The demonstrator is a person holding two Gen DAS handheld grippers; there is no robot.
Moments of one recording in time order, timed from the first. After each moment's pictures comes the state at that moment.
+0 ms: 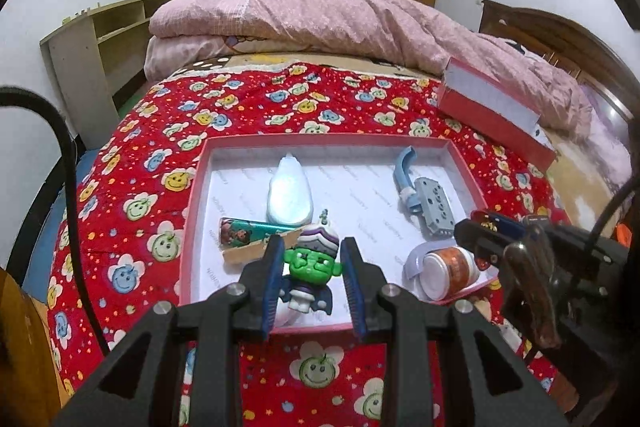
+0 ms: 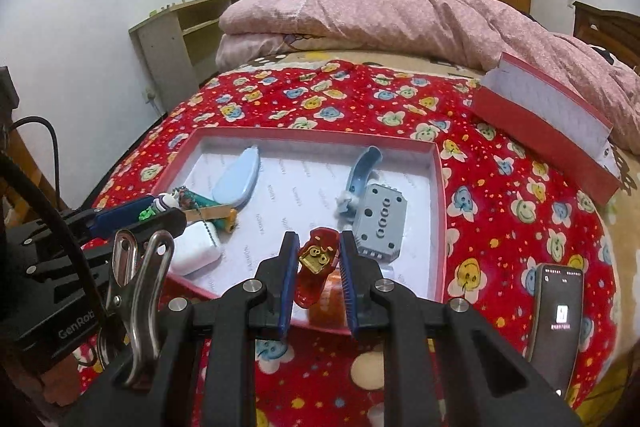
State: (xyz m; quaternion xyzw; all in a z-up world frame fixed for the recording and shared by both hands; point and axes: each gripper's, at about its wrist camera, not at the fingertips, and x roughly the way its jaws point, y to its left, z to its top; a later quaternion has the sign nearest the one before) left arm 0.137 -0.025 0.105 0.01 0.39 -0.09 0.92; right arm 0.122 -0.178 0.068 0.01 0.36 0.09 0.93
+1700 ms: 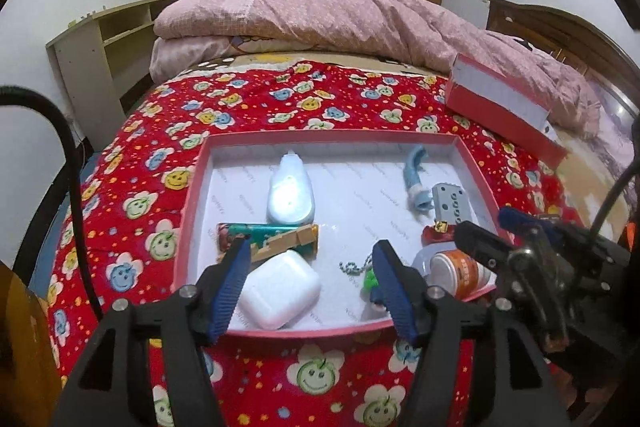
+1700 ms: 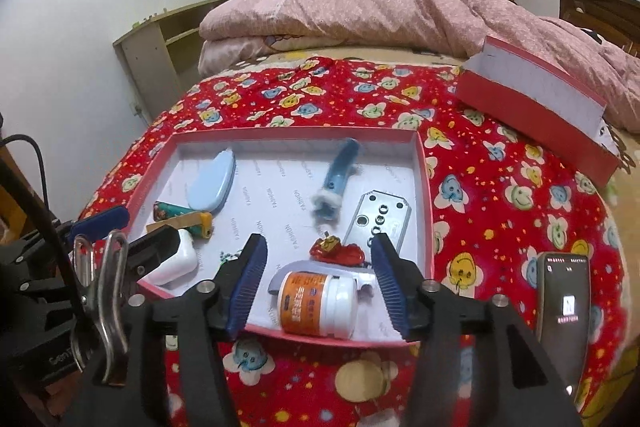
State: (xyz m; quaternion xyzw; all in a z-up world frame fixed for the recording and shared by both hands) left arm 0.134 -0.028 0.102 0.02 0.38 -0.08 0.92; right arm 0.127 -0.193 0.057 0.04 0.36 0.07 0.93
